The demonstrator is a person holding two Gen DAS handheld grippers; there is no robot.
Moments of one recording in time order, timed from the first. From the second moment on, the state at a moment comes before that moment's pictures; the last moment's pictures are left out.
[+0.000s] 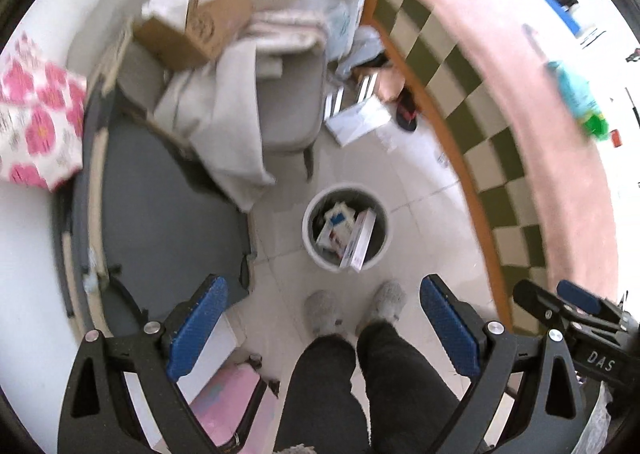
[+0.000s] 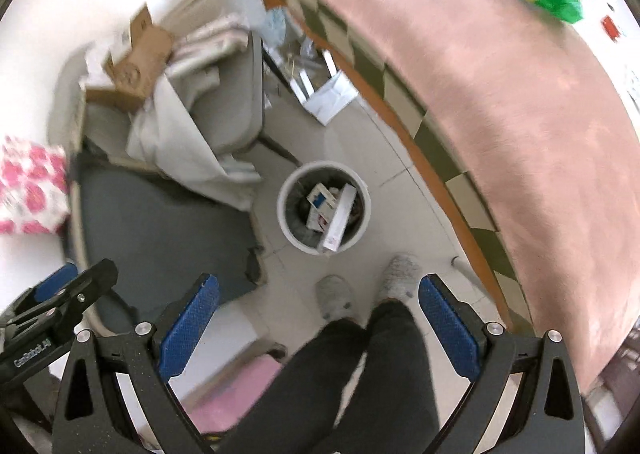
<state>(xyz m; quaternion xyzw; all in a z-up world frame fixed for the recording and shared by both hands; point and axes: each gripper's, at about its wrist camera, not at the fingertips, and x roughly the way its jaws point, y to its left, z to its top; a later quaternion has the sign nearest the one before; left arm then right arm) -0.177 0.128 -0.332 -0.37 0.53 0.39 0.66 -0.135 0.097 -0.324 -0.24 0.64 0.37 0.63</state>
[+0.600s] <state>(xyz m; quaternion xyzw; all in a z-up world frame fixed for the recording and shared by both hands) 0.171 0.136 -0.224 -0.19 0.53 0.28 0.78 0.198 -0.041 -0.229 -0.03 0.63 0.15 0.76</state>
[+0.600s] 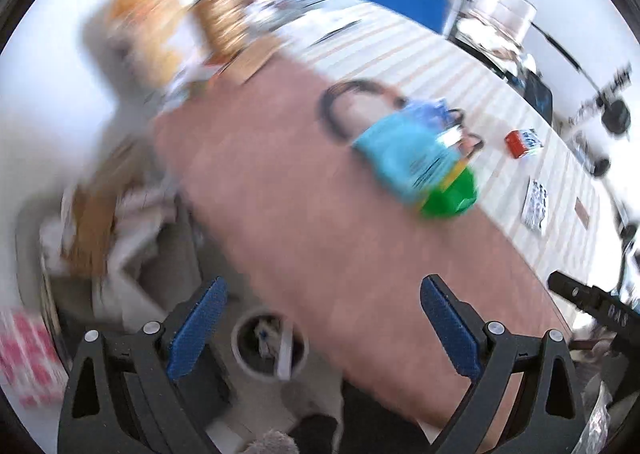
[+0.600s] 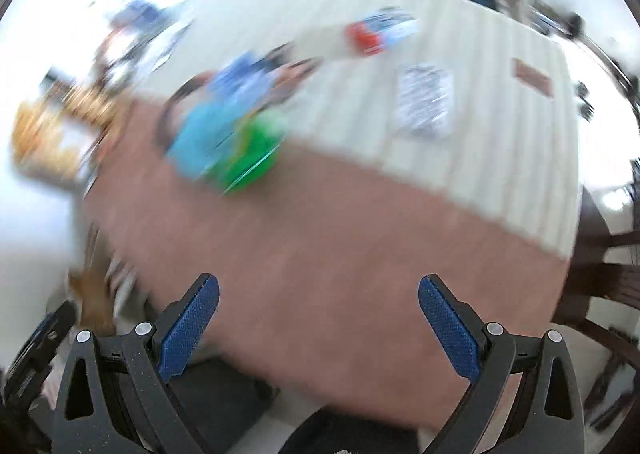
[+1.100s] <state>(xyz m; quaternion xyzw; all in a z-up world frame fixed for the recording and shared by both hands) 0.400 0.133 -0.333 0.01 0.62 0.29 0.73 0.406 -0.037 -0.362 -0.06 0.66 0.03 0.75</state>
